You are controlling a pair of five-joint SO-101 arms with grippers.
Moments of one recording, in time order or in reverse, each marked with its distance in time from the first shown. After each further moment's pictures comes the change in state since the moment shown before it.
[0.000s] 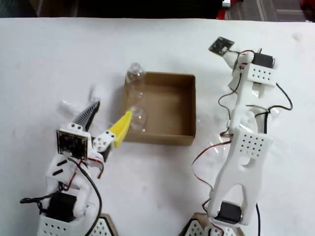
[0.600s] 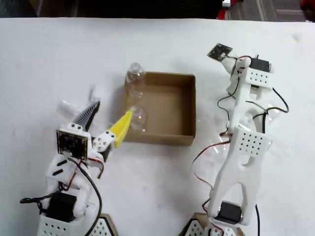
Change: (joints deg) left arm 0.0 0.0 0.0 0.0 0.0; right arm 0.3 4.7 0.0 -2.5 -0.2
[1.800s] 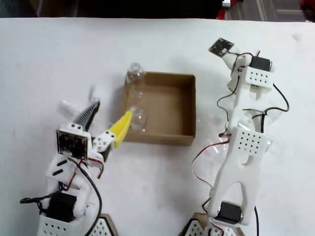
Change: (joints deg) left arm 0.0 0.0 0.0 0.0 0.0; right arm -0.2 3.3 -9.1 2.1 -1.8
